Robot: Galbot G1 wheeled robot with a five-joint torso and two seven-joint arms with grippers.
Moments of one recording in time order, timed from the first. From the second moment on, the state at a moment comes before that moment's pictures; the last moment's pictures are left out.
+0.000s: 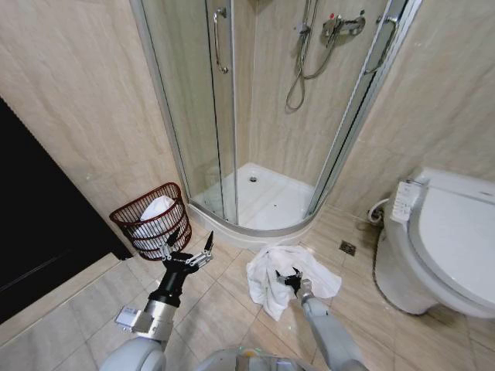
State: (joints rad) left arm 1.88 -1.48 -0.55 -2.48 -0.20 -0.05 0.13; right arm -0.90 1.41 0.38 0.65 0.10 0.26 -0.23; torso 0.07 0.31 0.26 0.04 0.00
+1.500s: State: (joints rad) left arm 1.88 -1.47 -0.55 -2.48 -0.20 -0.05 0.13; right arm -0.95 1.41 0.44 0.66 -0.07 0.58 -0.10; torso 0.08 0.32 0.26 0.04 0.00
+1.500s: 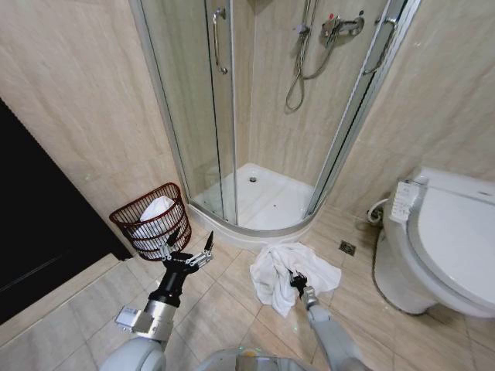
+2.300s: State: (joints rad) left arm 1.88 -1.48 -0.55 -2.48 -0.20 -0.05 0.13; right arm -1.45 1.31 0.54 1.79 0.30 0.35 -0.07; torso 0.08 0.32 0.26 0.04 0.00
